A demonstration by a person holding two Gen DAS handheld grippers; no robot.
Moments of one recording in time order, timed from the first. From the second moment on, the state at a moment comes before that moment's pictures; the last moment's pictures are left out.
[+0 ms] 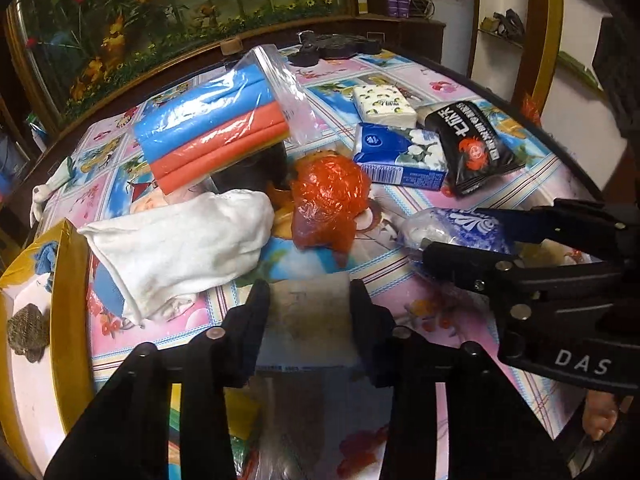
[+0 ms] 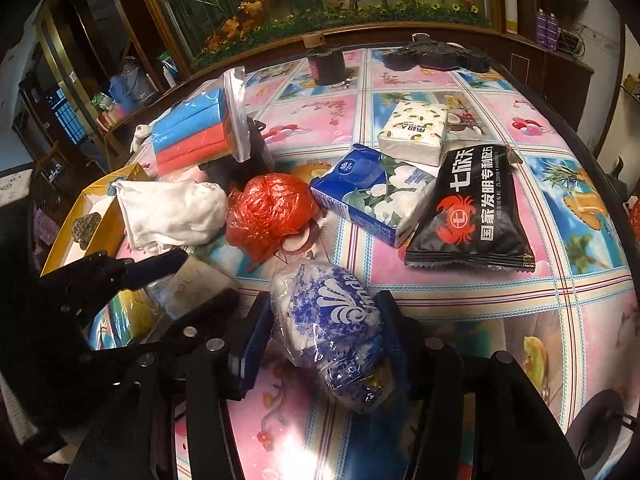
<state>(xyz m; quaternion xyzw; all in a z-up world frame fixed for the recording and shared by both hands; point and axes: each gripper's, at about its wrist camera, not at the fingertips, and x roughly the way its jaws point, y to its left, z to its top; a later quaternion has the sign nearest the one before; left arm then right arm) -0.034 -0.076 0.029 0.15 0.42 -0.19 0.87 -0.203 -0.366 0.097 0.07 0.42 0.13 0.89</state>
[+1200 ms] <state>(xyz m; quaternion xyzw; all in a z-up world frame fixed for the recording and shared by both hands) -0.041 -0.101 0.011 0.16 0.45 -0.18 0.86 -0.267 -0.408 0.117 0.16 0.37 0.13 0.90</state>
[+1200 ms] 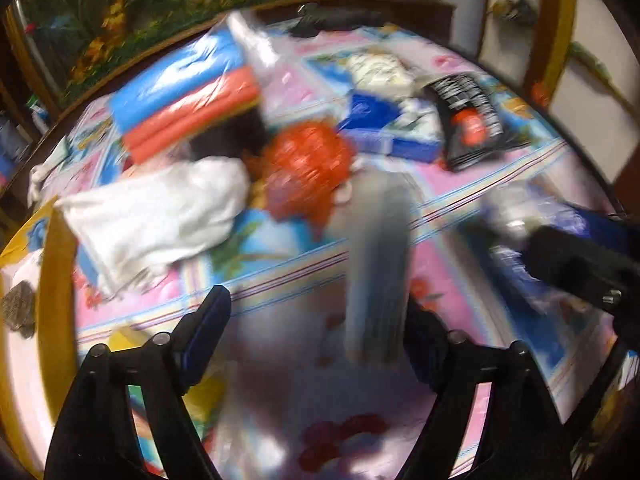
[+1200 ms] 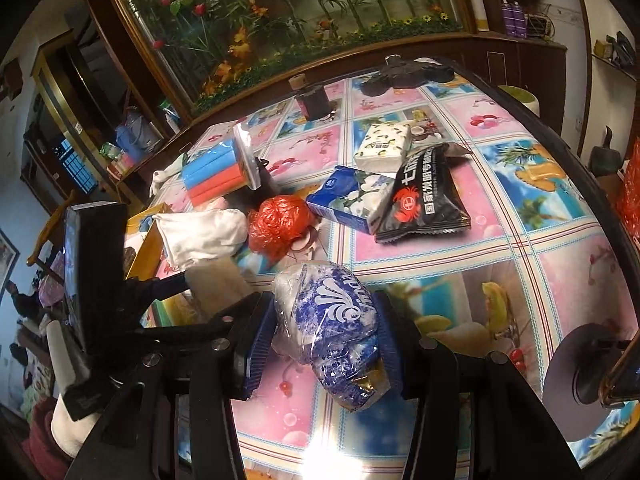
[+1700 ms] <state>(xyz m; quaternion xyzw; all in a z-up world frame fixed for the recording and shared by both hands) -0.067 -0.064 0.052 0.06 0.42 -0.27 0.86 -0.271 -0.417 0.106 0.17 0.37 0.12 0.90</state>
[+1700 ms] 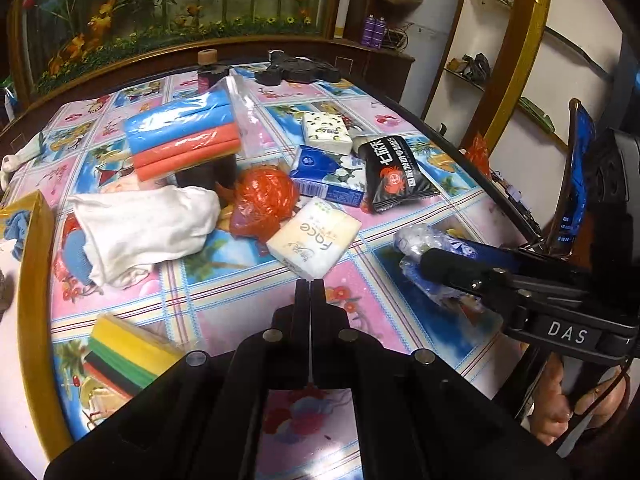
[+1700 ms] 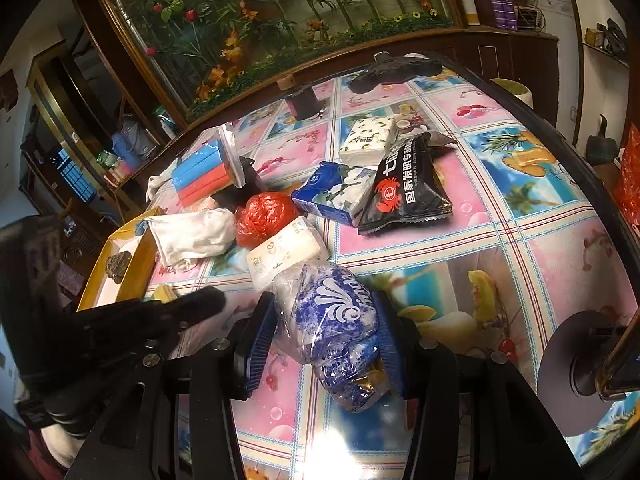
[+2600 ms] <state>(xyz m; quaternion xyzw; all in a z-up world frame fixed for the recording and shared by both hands) -0.036 -0.133 0.026 0.16 0.41 -0.31 0.84 -0.287 -0.438 0.087 0.21 0.38 0.11 0.89</state>
